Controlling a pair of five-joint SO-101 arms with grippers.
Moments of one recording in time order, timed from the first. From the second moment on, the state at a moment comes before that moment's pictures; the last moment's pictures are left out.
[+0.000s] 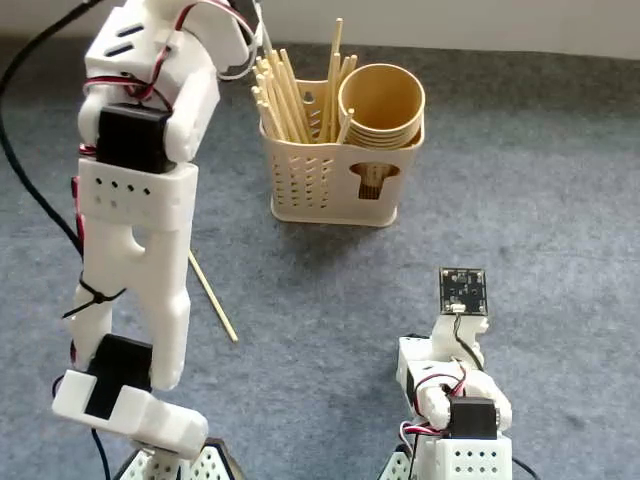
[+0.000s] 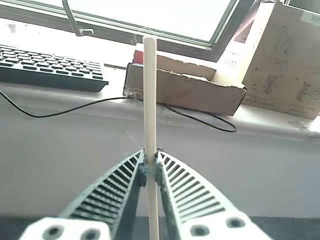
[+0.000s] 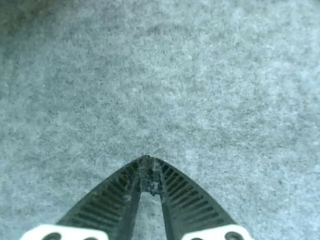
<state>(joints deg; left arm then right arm) 7.4 1.0 -38.6 45.6 17.5 -4.2 -104.3 96.0 71.1 1.5</state>
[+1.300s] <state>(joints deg) 7.8 -10.0 -17.2 56.0 17.5 -4.2 -104.3 96.0 71.1 1.5</state>
